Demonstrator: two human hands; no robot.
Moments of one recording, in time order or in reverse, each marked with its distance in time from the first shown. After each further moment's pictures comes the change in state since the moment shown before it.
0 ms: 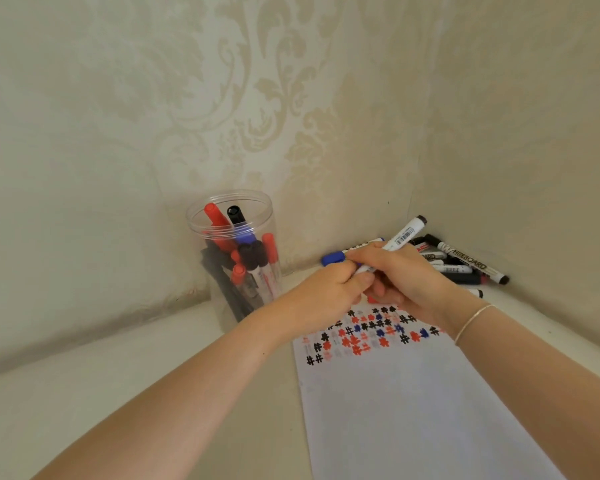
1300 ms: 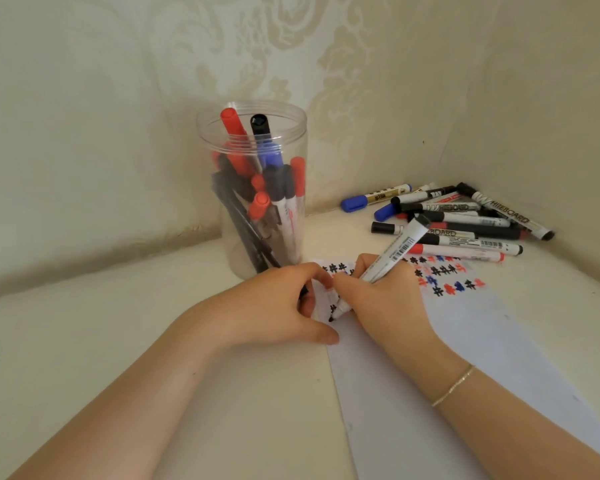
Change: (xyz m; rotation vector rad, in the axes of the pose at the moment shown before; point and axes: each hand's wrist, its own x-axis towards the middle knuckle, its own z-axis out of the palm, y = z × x) left_hand -0.059 -0.083 -0.022 0.327 -0.089 -0.171; right_hand -0.036 0.060 0.087 -0.236 0.369 -0.010
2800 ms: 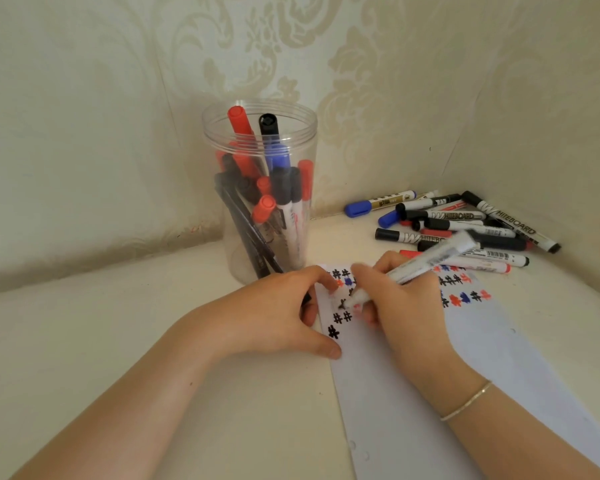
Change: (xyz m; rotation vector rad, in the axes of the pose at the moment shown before) left_hand 0.000 -0.004 -0.001 -0.047 -0.009 0.021; right_hand 0.004 0.002 -0.005 0.222 0.062 -0.035
